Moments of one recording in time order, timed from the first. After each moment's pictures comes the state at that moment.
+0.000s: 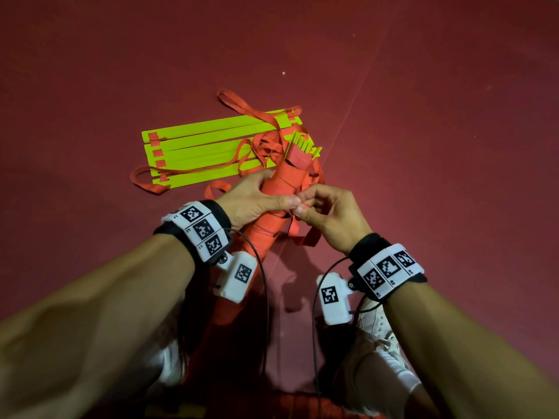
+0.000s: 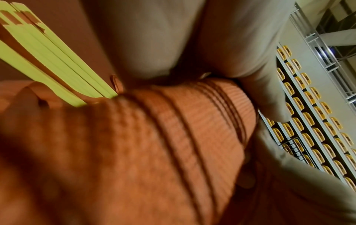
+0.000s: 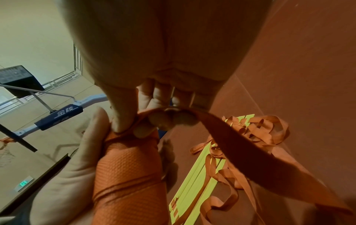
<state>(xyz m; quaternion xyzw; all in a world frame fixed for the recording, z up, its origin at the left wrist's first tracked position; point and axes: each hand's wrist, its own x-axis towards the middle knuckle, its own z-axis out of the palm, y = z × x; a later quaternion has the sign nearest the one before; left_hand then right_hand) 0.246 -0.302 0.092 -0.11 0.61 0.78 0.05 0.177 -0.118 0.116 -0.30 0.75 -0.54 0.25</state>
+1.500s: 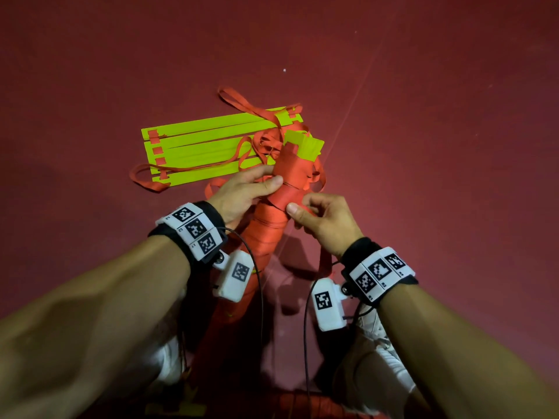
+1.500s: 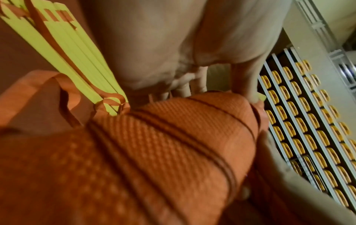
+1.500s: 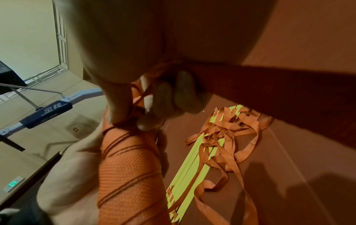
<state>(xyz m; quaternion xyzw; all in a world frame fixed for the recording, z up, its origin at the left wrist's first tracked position) 0.251 -0.309 0.090 -0.12 0.54 0.83 0.02 0.189 -0.124 0.113 -0.27 0.78 -0.51 0.24</state>
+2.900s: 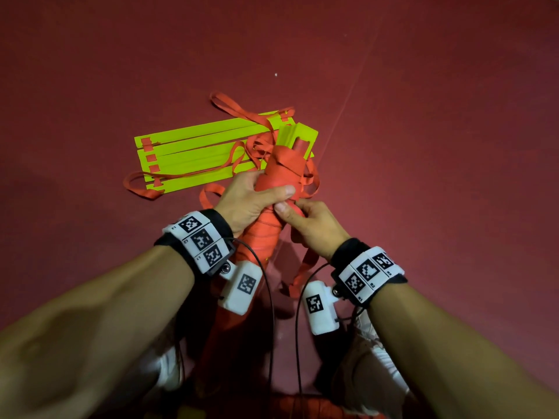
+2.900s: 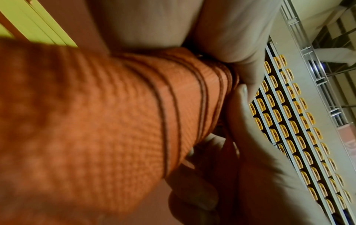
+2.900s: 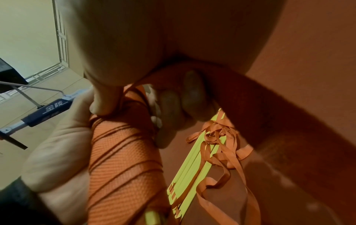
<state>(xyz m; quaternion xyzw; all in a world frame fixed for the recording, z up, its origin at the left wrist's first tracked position) 0.246 -0.287 0.101 -0.12 0.58 0.80 -0.04 0.195 -0.132 0.118 -0.23 0.75 -0.52 0.32</state>
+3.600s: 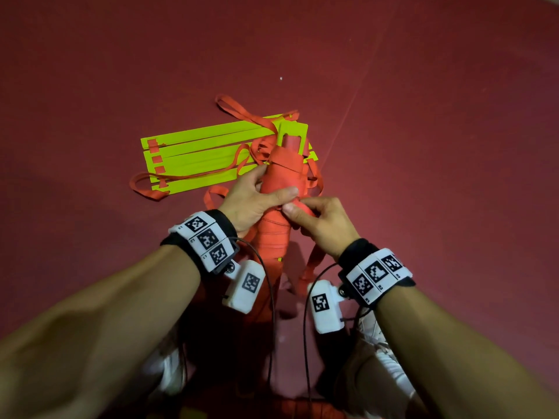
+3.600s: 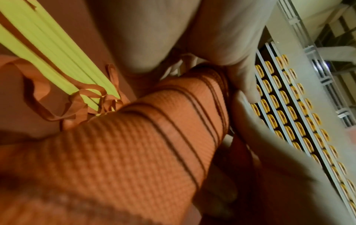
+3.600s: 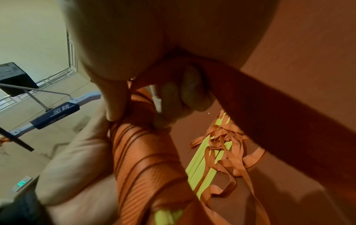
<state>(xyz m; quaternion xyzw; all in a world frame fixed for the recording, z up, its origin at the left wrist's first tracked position) 0.244 -0.289 0.098 -0.14 0.54 0.83 -0.06 0.188 -0.128 0.123 -0.26 0.80 -0.48 0.24</state>
